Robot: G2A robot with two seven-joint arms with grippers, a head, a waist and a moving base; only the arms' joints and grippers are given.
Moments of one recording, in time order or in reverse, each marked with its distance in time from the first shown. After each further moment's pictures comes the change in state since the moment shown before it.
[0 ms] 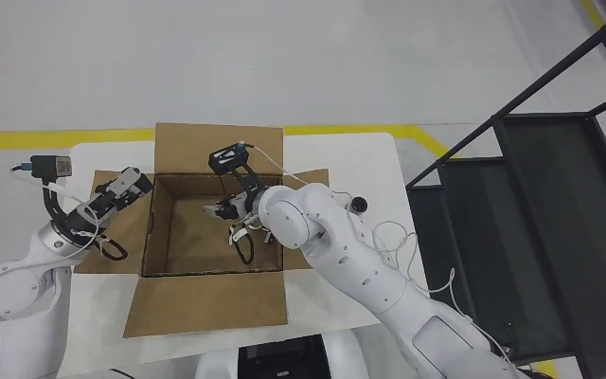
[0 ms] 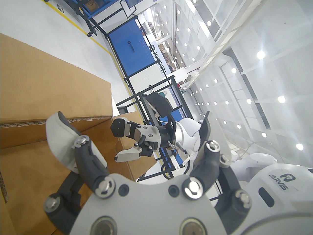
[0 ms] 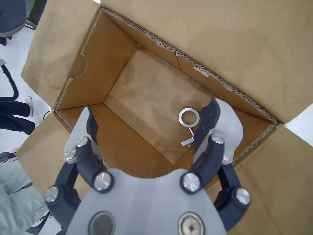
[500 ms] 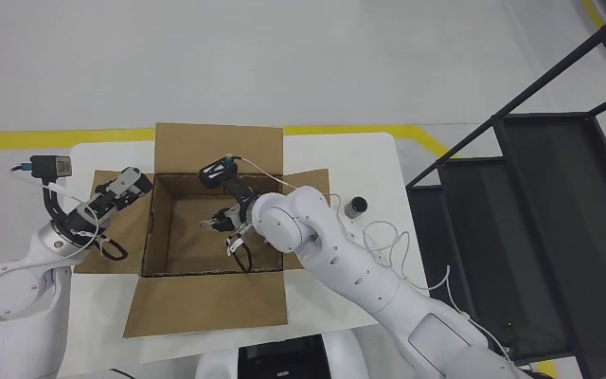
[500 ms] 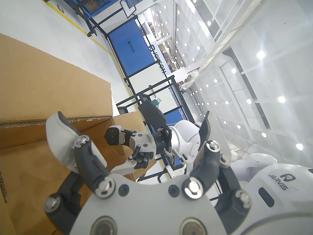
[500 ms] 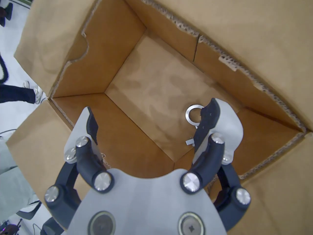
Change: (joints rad) left arm 0.000 0.000 0.000 0.000 0.000 0.000 0.000; right arm 0.028 -0.013 -0.064 0.089 0.015 -0.067 0.025
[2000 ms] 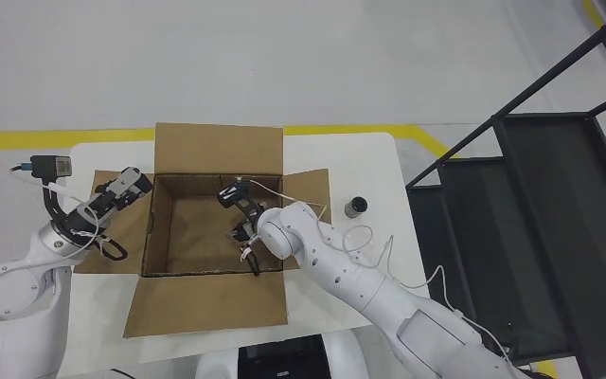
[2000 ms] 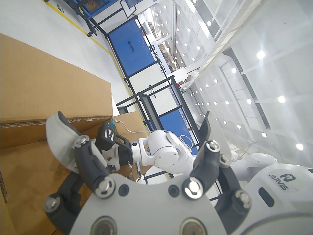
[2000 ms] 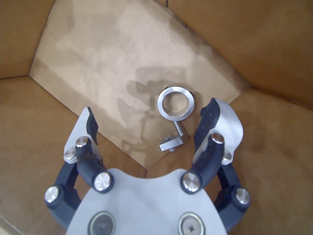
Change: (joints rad) left arm 0.000 0.000 0.000 0.000 0.000 0.000 0.000; right arm 0.002 -0.025 -0.056 0.303 -0.121 -0.032 -0.140
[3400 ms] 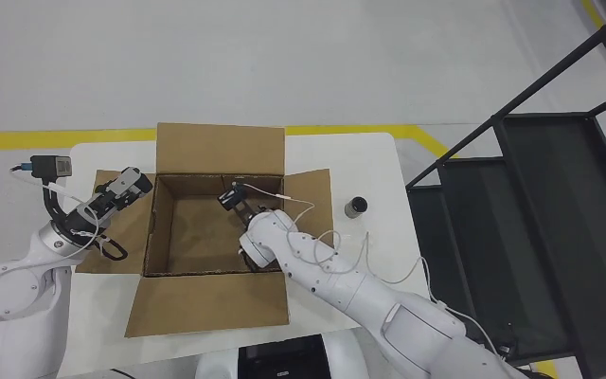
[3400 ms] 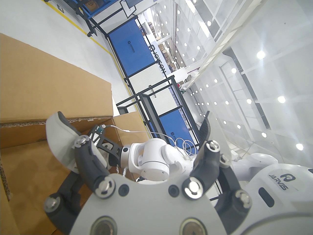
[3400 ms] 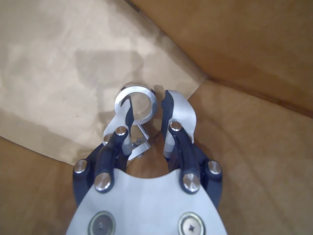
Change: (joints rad) left arm 0.000 0.000 0.000 0.000 0.000 0.000 0.000; right arm 0.064 -0.086 -0.112 0.161 -0.276 0.190 0.071
